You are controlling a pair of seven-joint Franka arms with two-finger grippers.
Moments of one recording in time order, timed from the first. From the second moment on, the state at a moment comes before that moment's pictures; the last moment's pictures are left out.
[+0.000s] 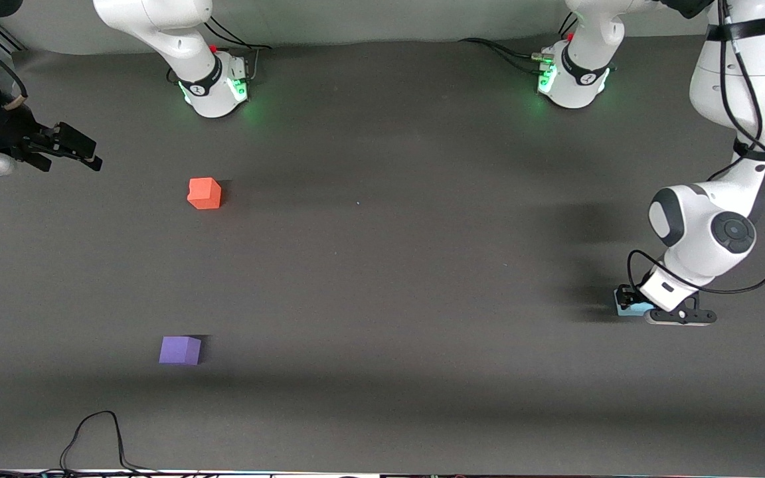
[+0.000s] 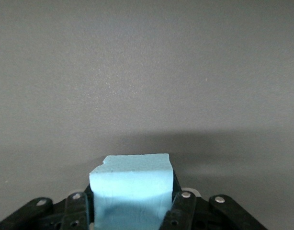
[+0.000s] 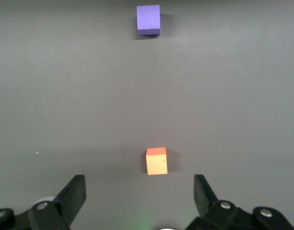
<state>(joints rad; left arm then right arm) 0.03 0.54 0.04 -1.95 -0.06 2.61 0.15 0.03 -0.22 -0.03 -1.86 0.04 1.63 0.06</state>
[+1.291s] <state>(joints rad) -0.68 0.52 0.02 -1.36 -0.01 1.93 -0.82 0.03 -0.23 -0.03 -1.87 0.04 1.63 0.06</state>
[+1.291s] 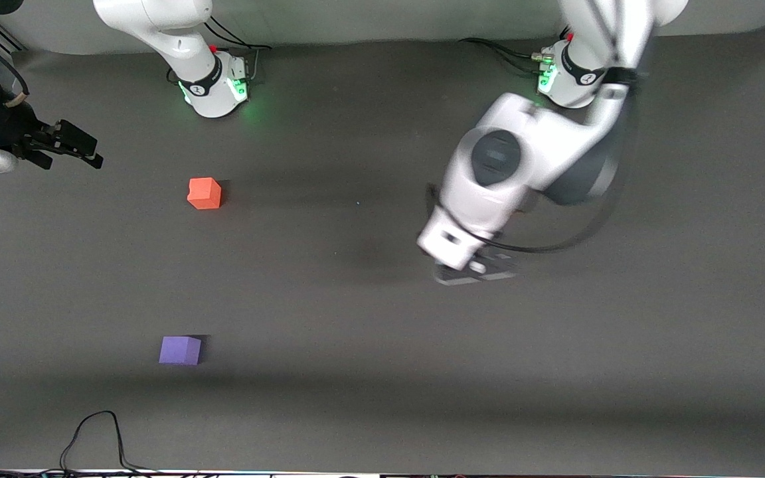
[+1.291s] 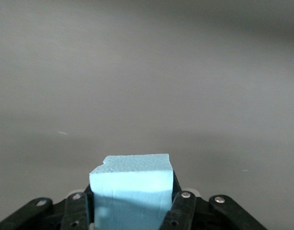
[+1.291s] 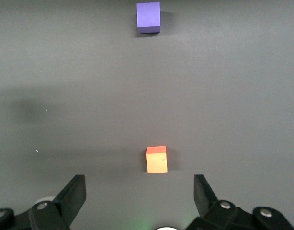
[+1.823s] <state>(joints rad) -1.00 0.88 0.03 -1.27 0.20 2.17 -1.18 0.03 -0.23 -0.03 -1.92 0.04 1.65 0.06</state>
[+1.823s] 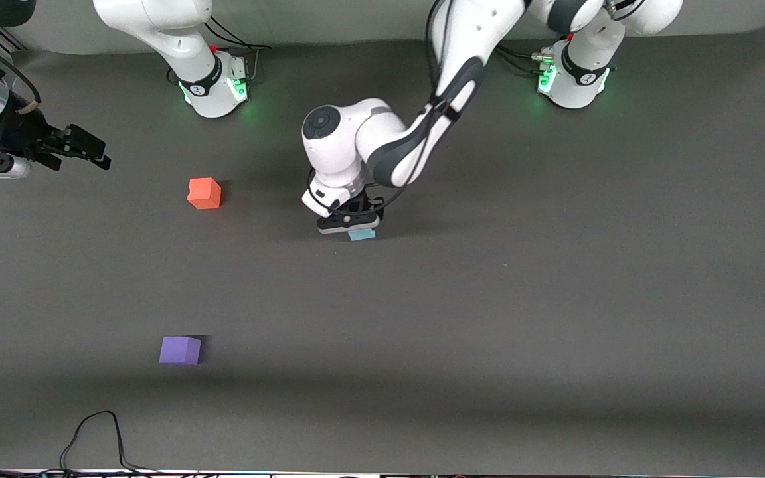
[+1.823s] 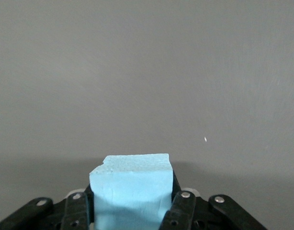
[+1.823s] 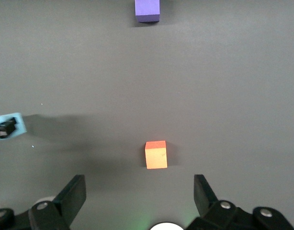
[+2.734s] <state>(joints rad) -0.95 0.89 0.04 -1.20 0.18 2.19 -1.17 0.04 -0.23 0.01 -1.95 0.04 1.70 0.07</state>
